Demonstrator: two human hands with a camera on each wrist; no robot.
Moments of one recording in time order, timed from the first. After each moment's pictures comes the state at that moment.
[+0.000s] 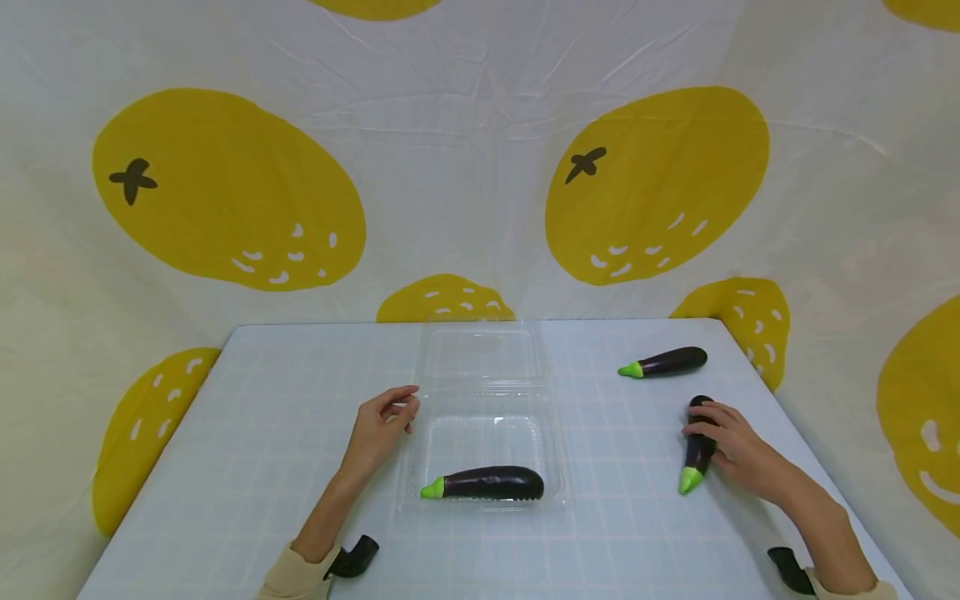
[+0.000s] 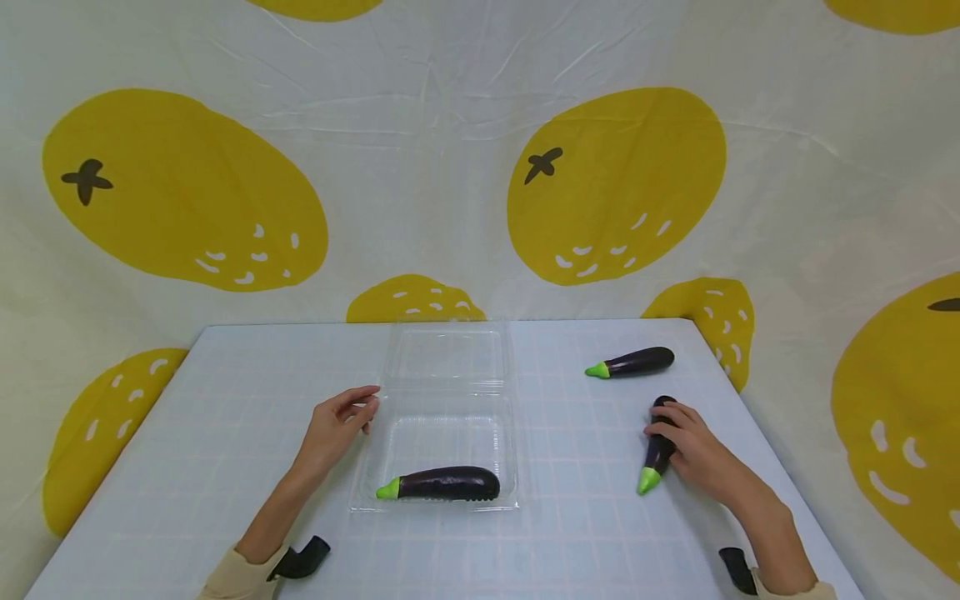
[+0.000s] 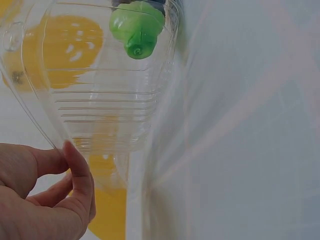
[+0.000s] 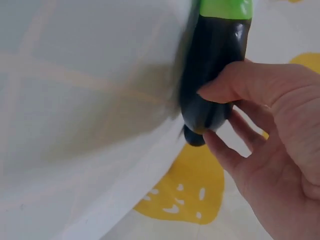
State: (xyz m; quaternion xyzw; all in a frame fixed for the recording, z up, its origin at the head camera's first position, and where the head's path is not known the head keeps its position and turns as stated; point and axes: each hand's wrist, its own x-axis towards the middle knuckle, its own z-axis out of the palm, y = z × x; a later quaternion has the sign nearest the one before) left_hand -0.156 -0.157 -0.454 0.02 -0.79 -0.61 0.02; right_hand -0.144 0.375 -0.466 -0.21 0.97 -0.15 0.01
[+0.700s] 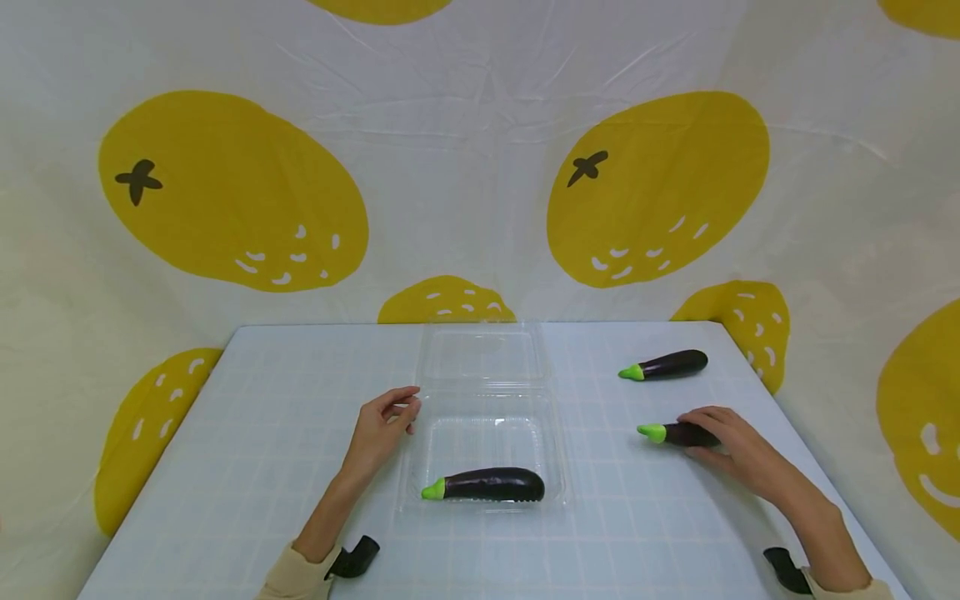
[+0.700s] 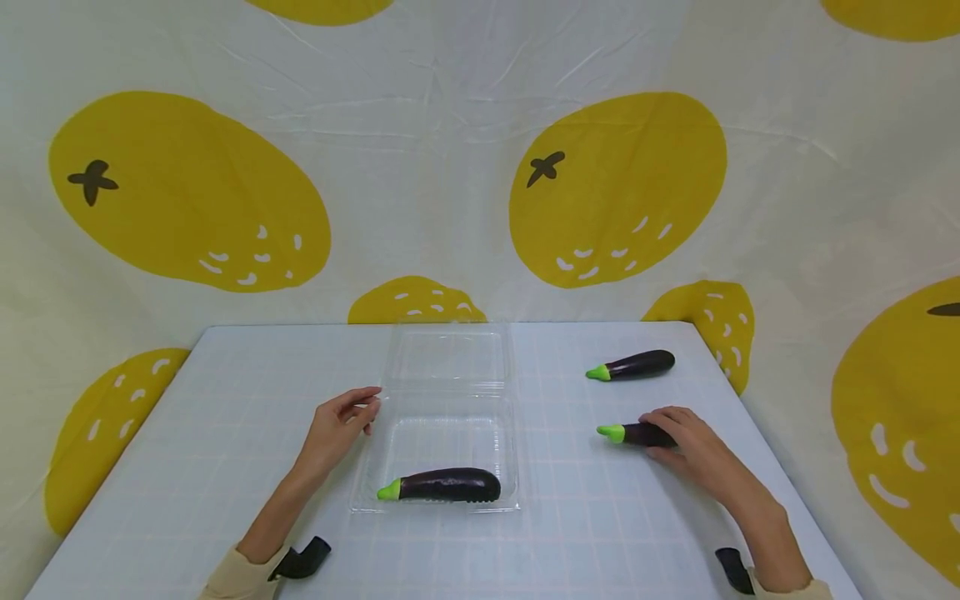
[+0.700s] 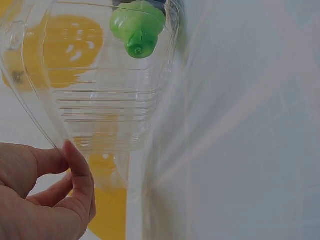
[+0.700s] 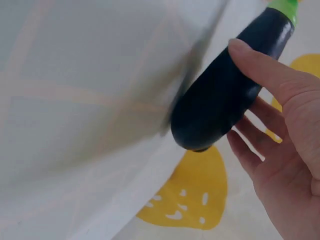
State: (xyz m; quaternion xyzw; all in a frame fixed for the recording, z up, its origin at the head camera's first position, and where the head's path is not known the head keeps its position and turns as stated) left_hand -0.149 -0.157 -0.440 0.01 -0.79 -0.61 0.01; right_hand -0.146 0.367 -0.463 -0.22 0.96 -0.13 -0.07
